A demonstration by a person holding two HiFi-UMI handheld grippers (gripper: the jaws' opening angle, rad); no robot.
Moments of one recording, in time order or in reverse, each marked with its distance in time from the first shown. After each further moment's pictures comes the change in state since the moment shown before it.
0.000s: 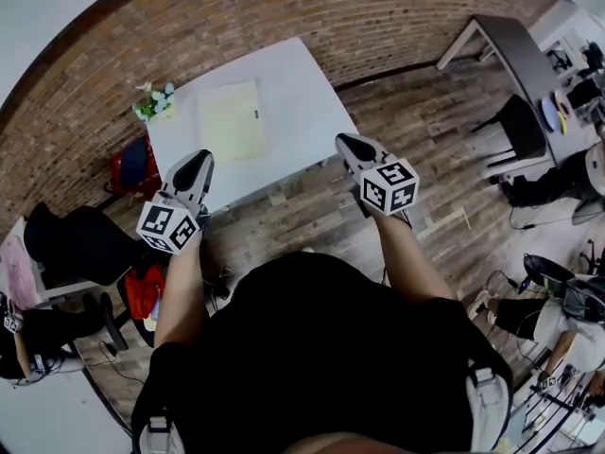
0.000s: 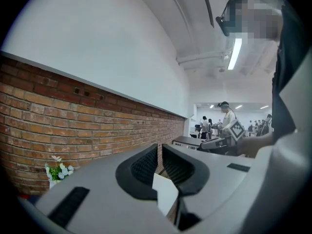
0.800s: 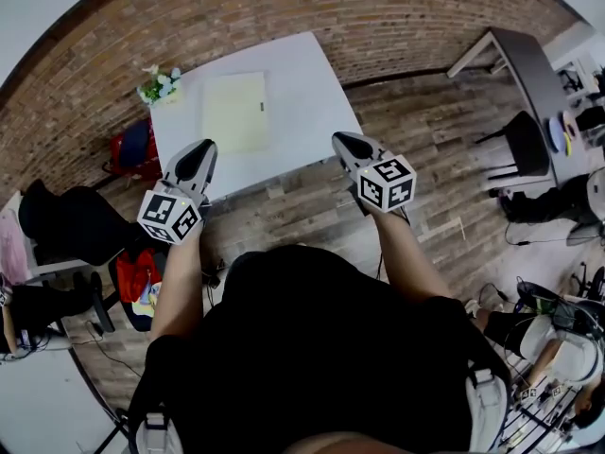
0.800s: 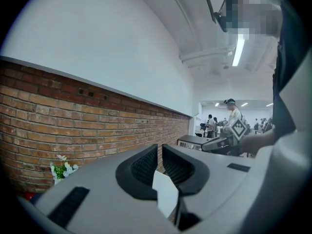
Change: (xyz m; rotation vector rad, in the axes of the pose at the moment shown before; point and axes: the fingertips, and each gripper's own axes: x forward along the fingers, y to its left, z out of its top) left arm 0.008 0.003 -0.004 0.006 0.015 0.062; right arm 0.023 0.003 -0.005 -0.028 0.071 0.090
